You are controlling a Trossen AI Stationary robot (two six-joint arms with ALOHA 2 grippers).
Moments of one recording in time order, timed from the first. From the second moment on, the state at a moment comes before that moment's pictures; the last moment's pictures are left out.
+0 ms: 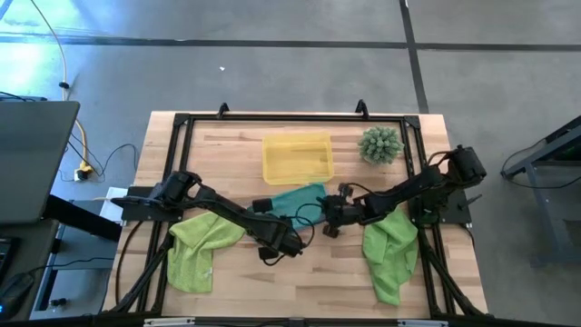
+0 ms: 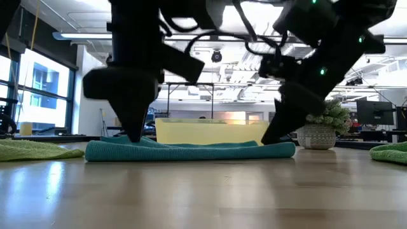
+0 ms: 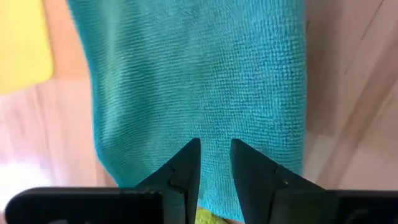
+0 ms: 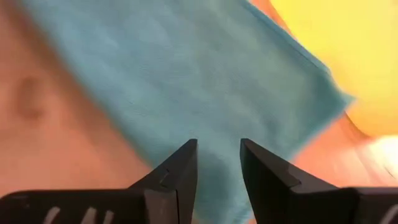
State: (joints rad) left arm -0.24 2.15 1.59 -1.19 -0.33 -0.54; right arm 0.26 1.67 0.73 -0.07 0.46 0.45
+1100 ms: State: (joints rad) left arm -0.27 2.19 1.74 -1.03 -0.04 -0.31; right arm 0.28 1.69 0.86 -0.10 0.39 0.41
